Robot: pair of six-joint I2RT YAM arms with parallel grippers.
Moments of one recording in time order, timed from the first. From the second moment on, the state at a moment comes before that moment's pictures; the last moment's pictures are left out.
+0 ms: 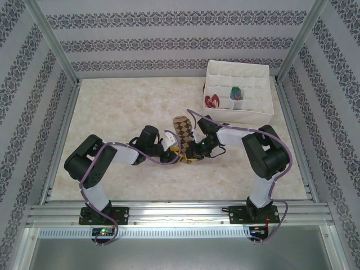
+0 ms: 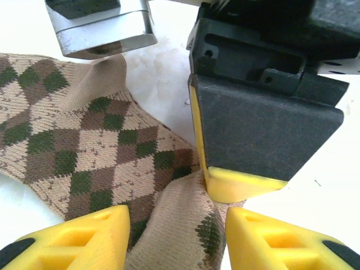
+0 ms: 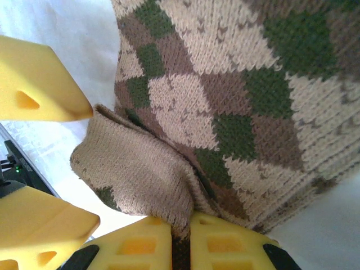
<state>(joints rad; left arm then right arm) -0.54 1.76 0.67 0.41 0.66 0.22 0.49 1.84 0.99 -0.47 -0.71 0.43</state>
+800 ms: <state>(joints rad) -0.54 1.99 1.05 0.02 0.66 0.14 0.44 1.69 0.95 -0.44 -0.53 0.44</state>
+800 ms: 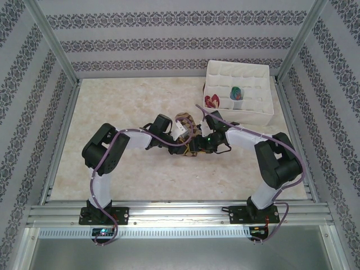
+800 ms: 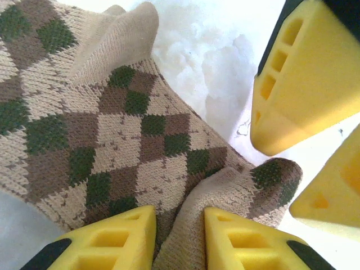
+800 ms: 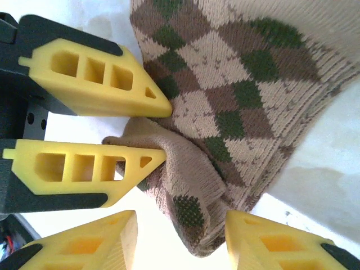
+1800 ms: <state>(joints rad) -0.58 1.65 0.68 0.28 0.48 0.53 0.46 1.87 1.11 -0.57 -0.45 0.41</state>
